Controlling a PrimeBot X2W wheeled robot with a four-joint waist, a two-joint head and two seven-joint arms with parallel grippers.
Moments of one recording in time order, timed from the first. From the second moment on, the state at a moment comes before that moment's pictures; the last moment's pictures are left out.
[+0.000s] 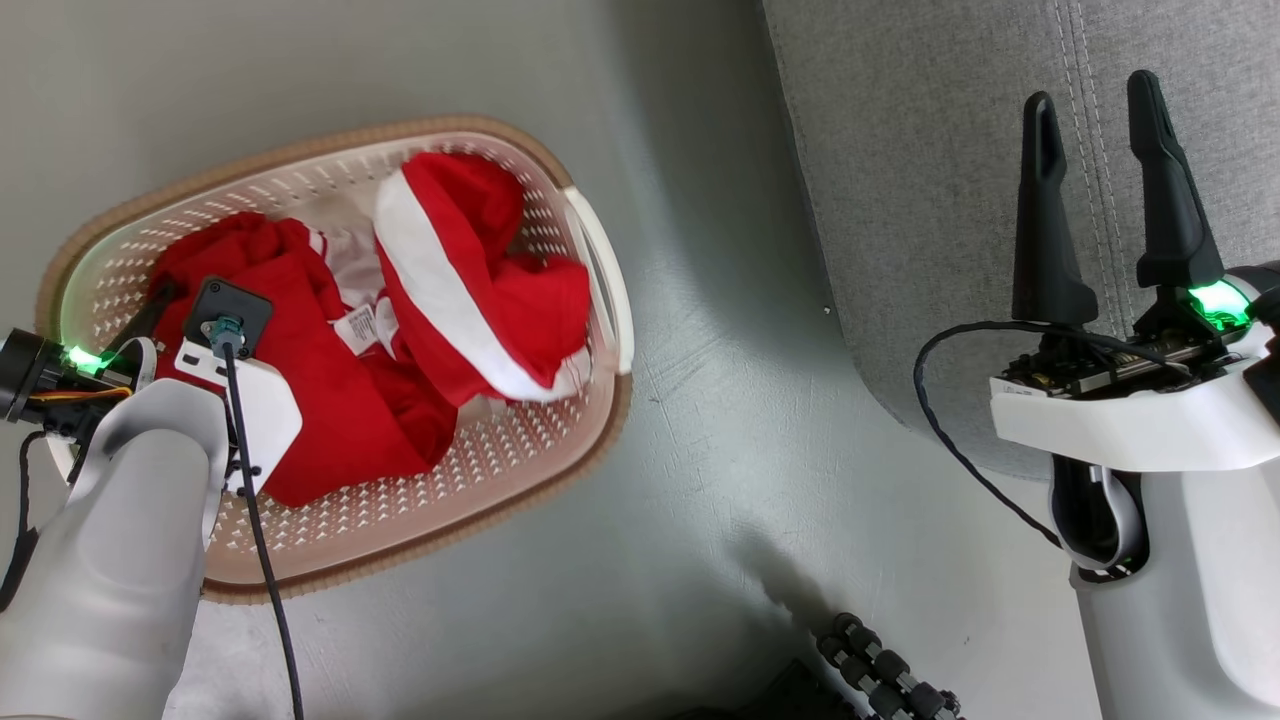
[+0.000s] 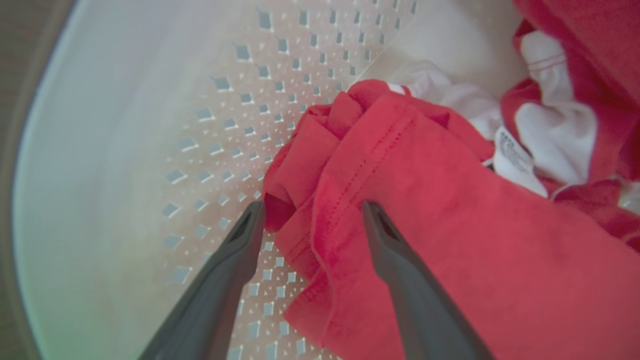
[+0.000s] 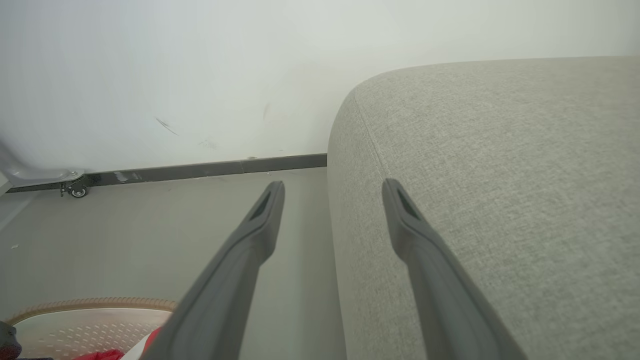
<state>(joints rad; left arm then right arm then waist) -0.83 0.31 -0.33 1.08 0.17 0.09 -0.03 -0.42 -0.04 0.02 0.03 0.21 0.13 -0.25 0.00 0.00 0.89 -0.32</state>
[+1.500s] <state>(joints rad) -0.85 0.25 -0.34 1.15 0.15 0.09 -0.06 -0.43 -0.04 0.03 0.04 0.24 0.13 -0.25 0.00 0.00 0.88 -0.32</state>
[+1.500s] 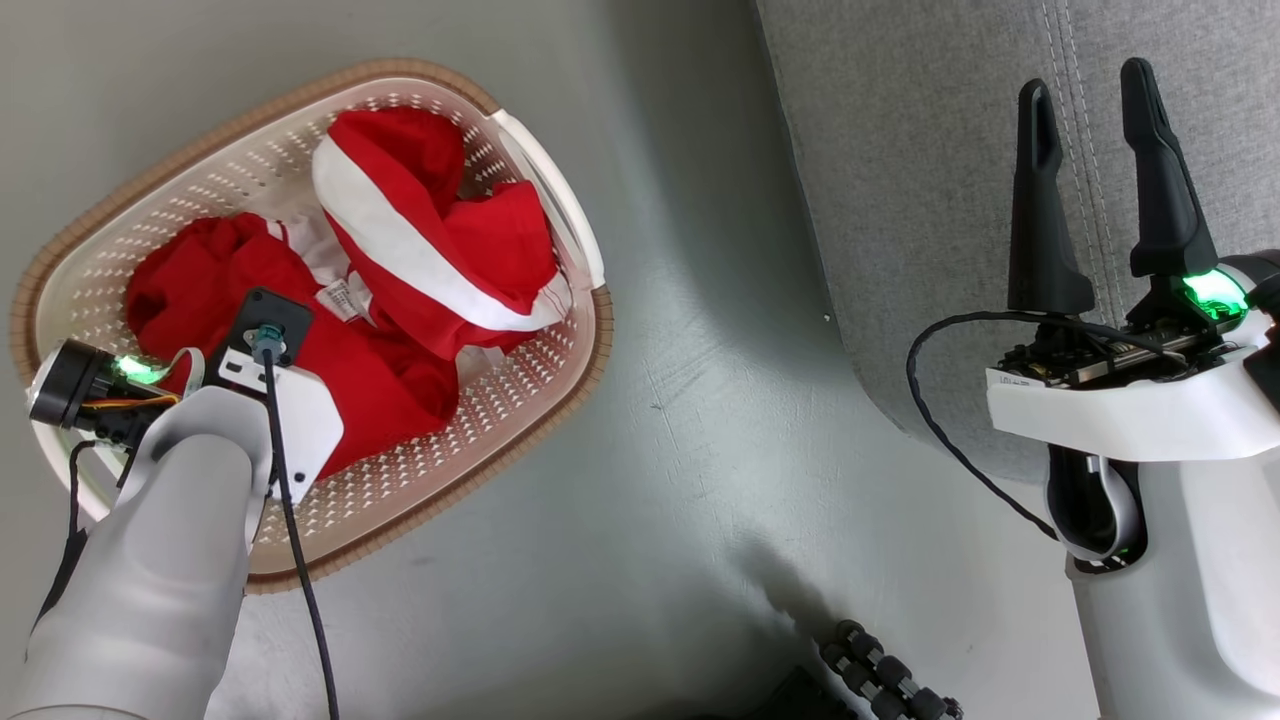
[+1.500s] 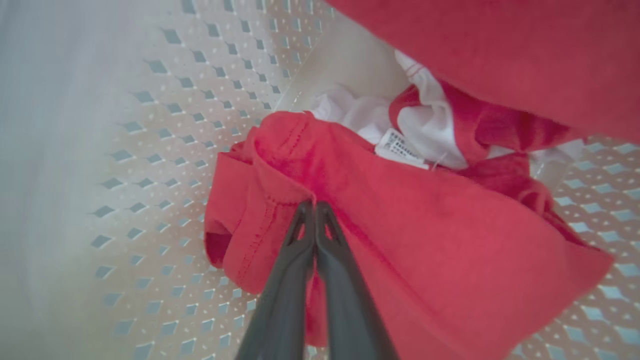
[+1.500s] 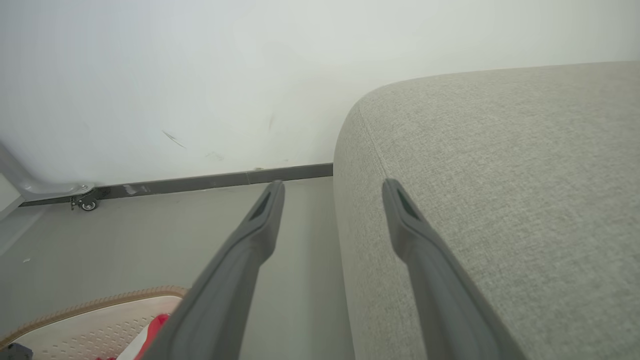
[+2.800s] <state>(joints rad) -0.76 0.18 -0.31 0.86 0.07 0.15 -0.25 -0.43 -0.04 0.01 0.07 0.17 0.13 -0.25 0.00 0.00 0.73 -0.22</state>
